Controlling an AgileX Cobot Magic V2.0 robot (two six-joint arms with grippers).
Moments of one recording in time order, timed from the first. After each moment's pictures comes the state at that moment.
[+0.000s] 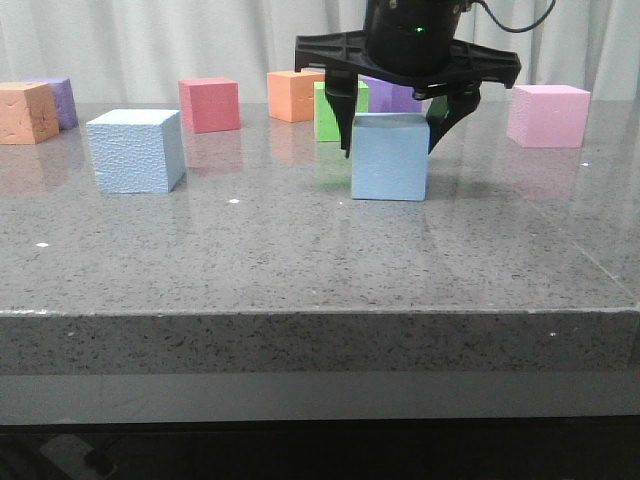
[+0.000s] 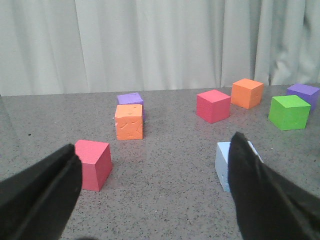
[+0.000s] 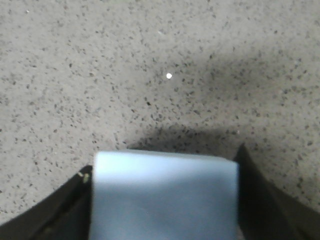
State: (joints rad) left arm -0.10 0.32 -0.66 0.08 0.52 -0.04; right arm 0.54 1.88 -1.60 -0.26 0.82 0.78
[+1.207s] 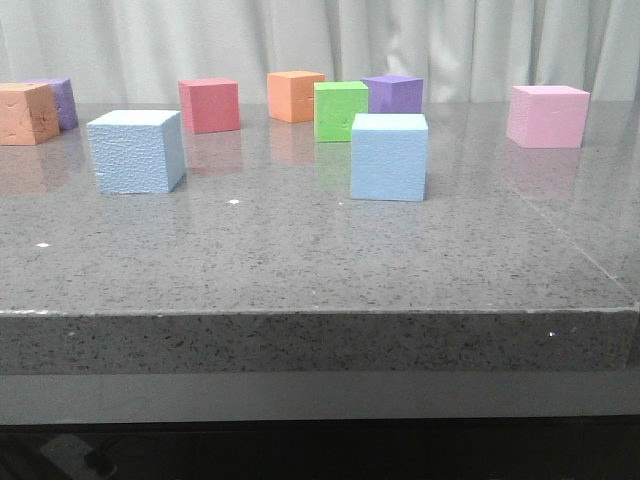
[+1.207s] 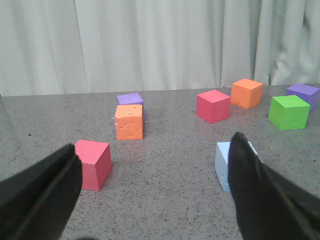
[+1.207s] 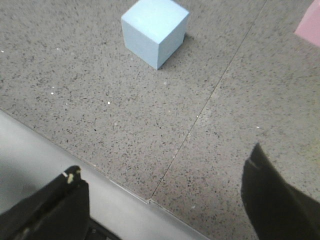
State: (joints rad) left arm -0.10 0.32 -0.66 0.08 0.52 -0.04; right arm 0.41 0.91 -1.04 0.04 0.96 -0.09
